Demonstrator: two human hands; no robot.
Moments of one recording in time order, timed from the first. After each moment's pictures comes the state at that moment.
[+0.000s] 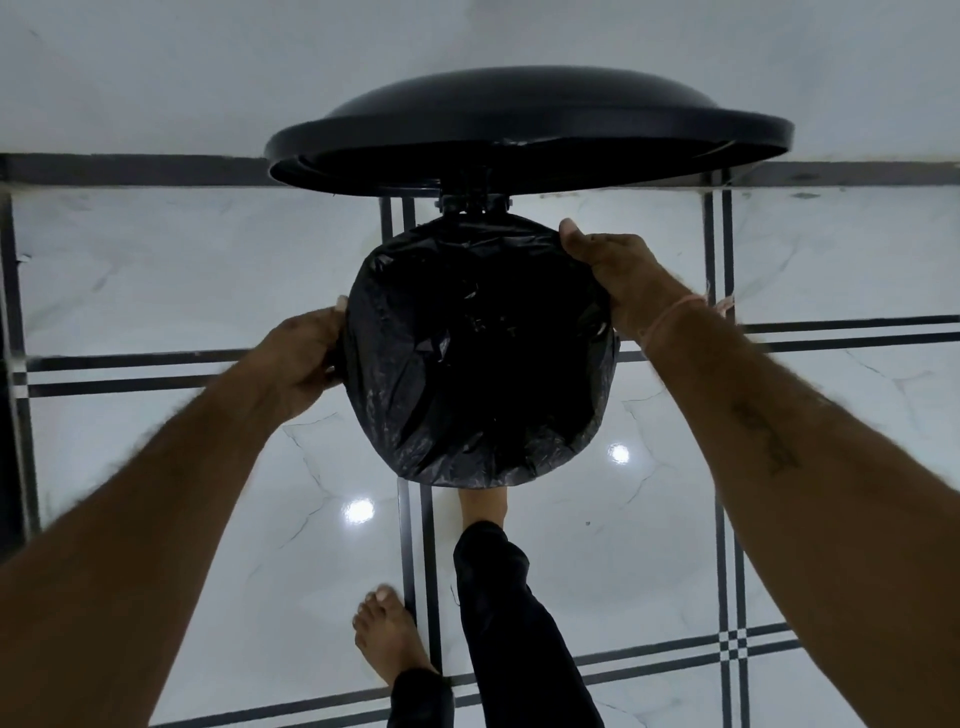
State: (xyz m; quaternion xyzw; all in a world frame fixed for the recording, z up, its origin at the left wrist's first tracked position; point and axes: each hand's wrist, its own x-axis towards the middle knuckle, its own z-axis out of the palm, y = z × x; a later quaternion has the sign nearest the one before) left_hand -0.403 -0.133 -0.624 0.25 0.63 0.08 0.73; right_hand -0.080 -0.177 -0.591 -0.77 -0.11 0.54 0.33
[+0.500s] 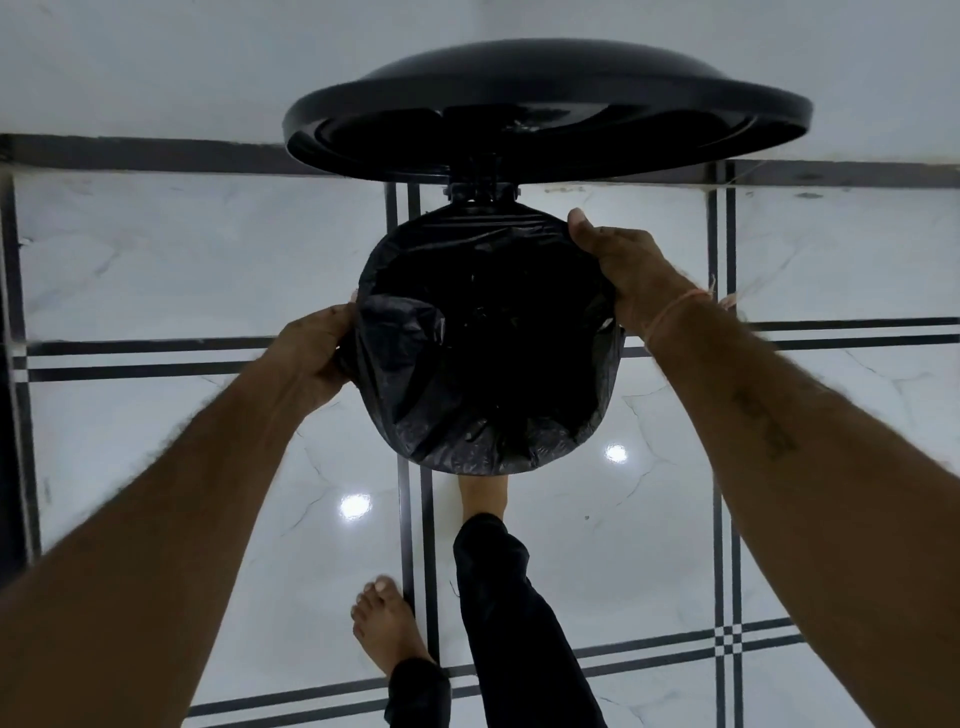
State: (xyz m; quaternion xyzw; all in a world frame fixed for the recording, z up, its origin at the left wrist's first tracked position) left_hand -0.400 -0.146 -0.629 0.18 0.65 0.15 0.72; right_hand -0.083 -0.182 -0.592 -0.77 -0.10 0.53 0.34
